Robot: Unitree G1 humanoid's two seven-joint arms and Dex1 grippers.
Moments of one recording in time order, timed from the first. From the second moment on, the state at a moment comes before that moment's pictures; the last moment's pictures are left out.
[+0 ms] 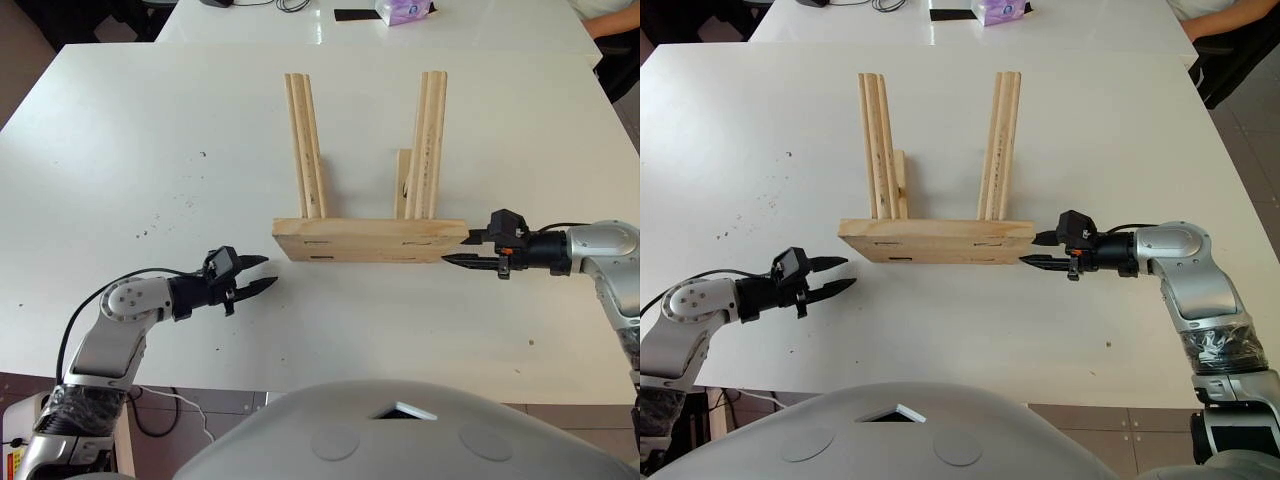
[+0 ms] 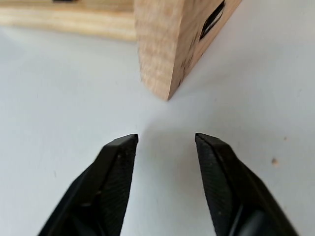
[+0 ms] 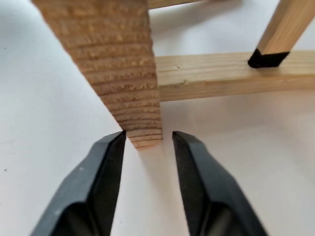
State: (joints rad) left arm 0.24 0.72 -0.01 -0.14 -0.26 0.09 -1.02; right arm -0.04 -0.83 0.08 -0.02 0.29 0.20 1.27
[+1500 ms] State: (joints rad) left arm -0.05 0.72 -0.13 -0.05 -0.36 0.20 -1.29; right arm -0.15 -0.78 0.14 -0.03 0.38 0.39 1.38
